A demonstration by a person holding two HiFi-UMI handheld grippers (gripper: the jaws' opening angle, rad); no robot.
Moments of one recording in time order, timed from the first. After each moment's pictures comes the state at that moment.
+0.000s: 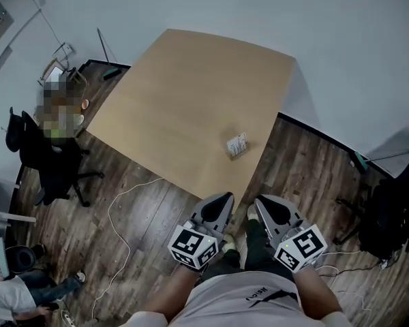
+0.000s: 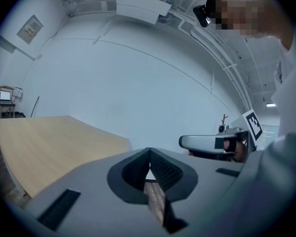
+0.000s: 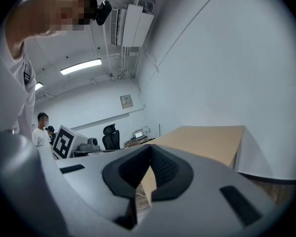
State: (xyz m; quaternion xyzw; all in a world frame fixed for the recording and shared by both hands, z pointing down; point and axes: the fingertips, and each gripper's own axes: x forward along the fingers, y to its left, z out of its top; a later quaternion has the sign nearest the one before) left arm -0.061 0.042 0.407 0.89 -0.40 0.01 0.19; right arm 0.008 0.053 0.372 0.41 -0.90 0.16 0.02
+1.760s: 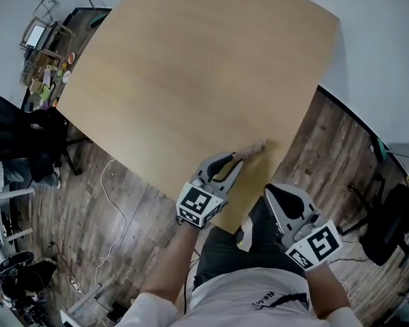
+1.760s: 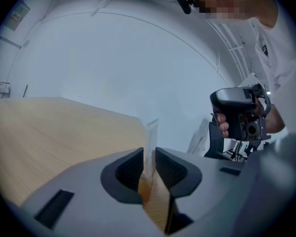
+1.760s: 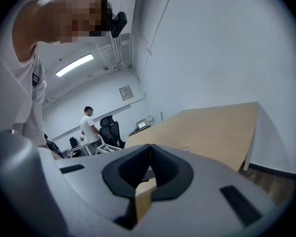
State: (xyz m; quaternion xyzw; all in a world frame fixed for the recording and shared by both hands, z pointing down) left arm -0.053 -0.149 0.634 0.90 -0.37 0.09 0.20; right arm 0.008 -0.103 0.512 0.35 -0.91 0.22 0.05
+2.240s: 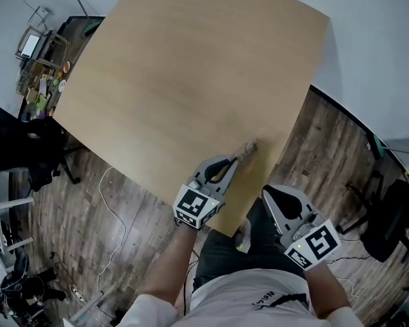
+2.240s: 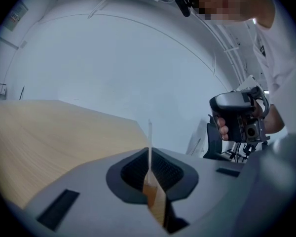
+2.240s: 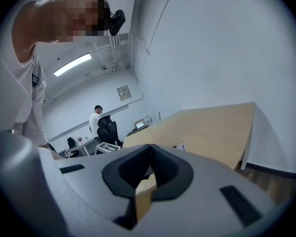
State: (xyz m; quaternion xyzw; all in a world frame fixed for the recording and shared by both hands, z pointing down) left arm -0.046 -0.156 0.626 0.91 -0.36 0.08 0.19; right arm 0.018 -0.103 0.514 0.36 -0.91 0.22 0.05
